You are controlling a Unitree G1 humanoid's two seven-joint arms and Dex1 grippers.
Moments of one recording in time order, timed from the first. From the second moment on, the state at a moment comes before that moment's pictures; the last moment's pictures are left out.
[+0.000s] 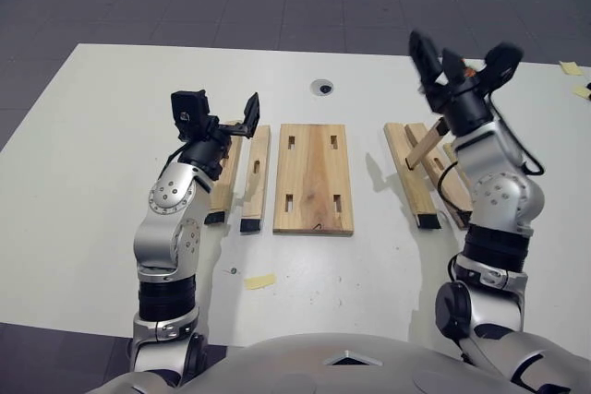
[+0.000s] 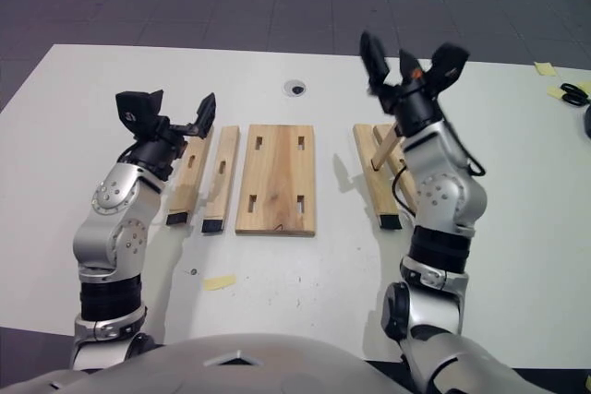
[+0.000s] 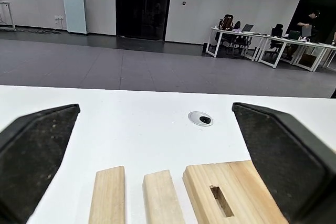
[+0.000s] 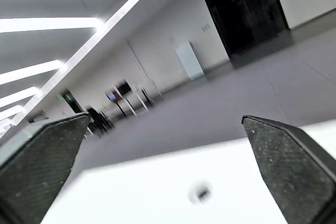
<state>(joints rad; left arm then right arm) -0.15 0.16 0.08 -0.39 -0.30 0.50 -0.11 -0.50 -0.19 -0.39 -0.16 0.87 0.55 0.17</state>
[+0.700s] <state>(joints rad) 0.00 0.40 0.25 -0.38 -0.31 0.74 -0.22 0.19 -0.33 -0.40 -0.49 0.88 0.58 0.32</state>
